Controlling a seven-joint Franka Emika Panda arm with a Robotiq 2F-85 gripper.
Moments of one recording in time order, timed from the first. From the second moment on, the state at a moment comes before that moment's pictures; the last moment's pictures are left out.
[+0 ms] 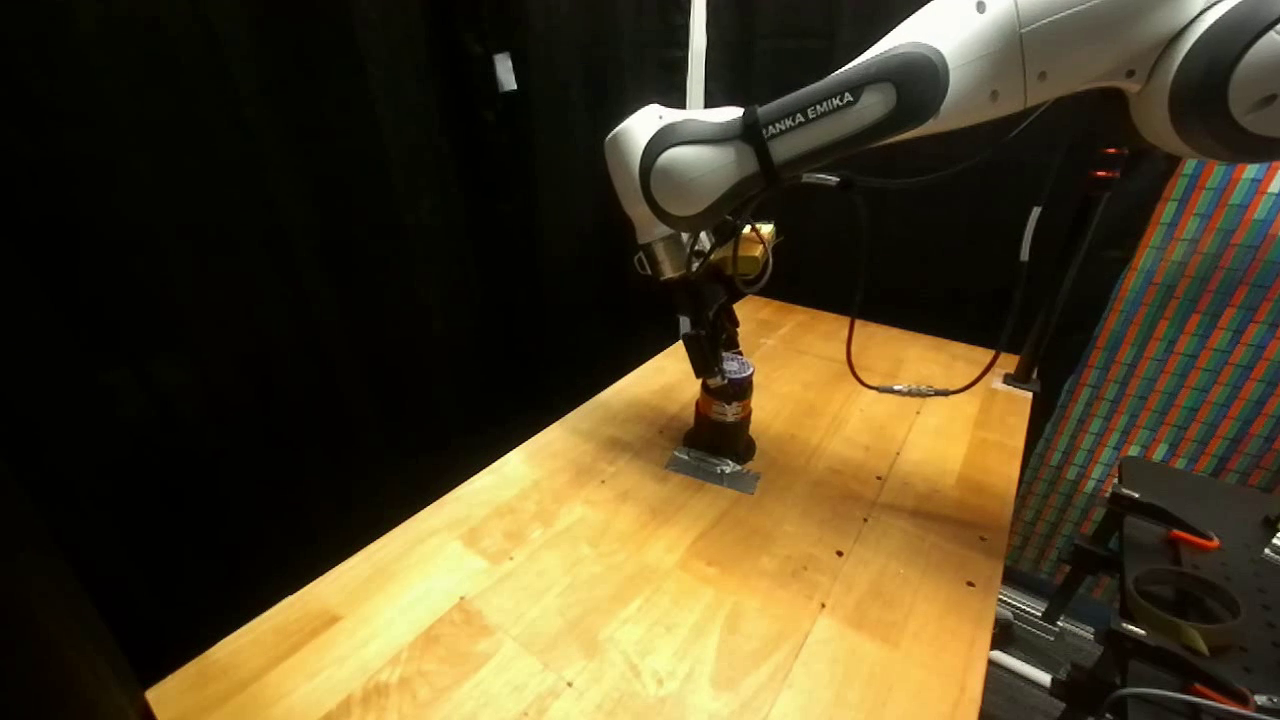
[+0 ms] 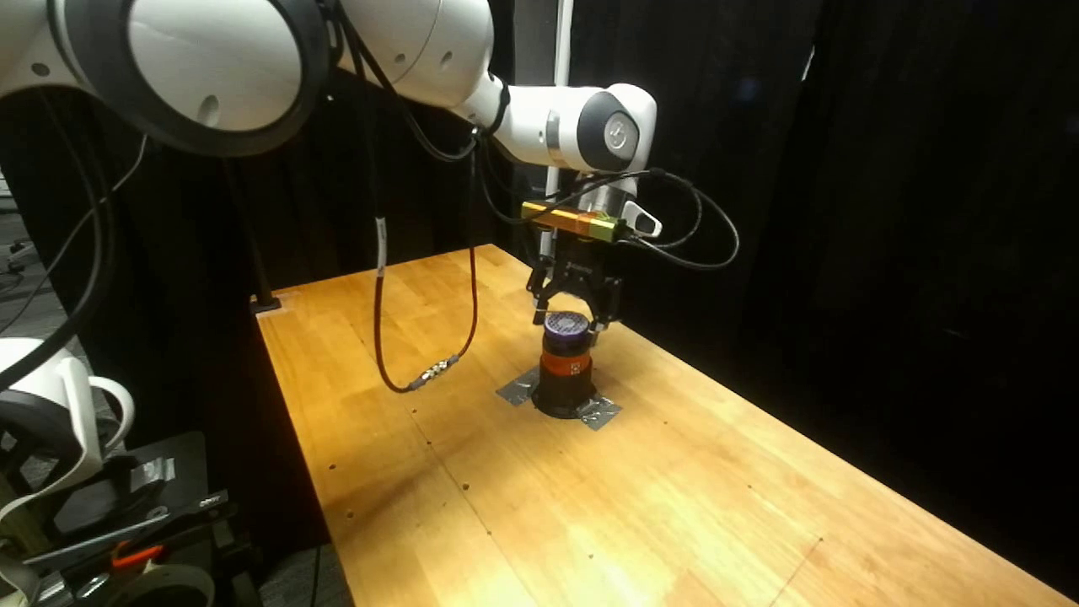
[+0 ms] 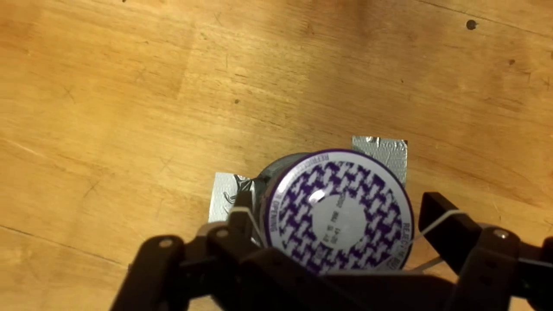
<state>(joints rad) 0.17 0.94 0.05 -1.01 -0.14 1.56 -0.12</state>
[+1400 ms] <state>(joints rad) 0.17 0.95 0.05 -1.01 -0.15 1.57 -0.11</state>
